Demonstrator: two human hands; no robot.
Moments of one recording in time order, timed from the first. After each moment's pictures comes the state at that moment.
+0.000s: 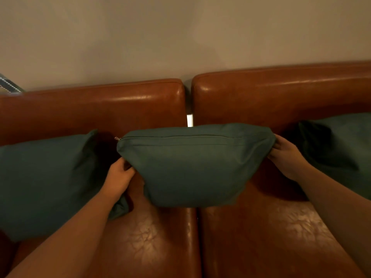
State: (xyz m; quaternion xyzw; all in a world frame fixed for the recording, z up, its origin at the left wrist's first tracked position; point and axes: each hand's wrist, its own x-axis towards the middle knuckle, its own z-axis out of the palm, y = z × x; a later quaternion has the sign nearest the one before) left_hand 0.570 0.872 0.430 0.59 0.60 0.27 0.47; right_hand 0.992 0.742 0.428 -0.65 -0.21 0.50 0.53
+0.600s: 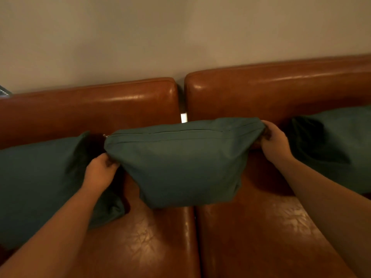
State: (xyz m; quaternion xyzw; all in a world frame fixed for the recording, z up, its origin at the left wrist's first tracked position) left_hand 0.546 0.902 0.432 0.66 0.68 0.13 0.30; right_hand 0.981 0.763 0.437 -0.82 -0.36 0.25 0.38
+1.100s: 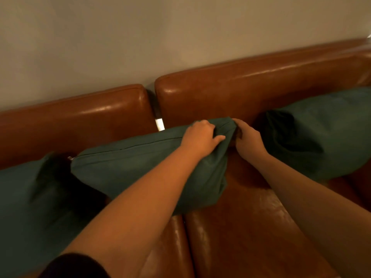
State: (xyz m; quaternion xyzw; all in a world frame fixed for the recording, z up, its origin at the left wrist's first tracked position) left_hand 0.855 0.866 0.463 0.92 0.34 -0.01 0.20; right_hand 0.981 0.764 0.443 -0.83 -0.41 0.21 0.32
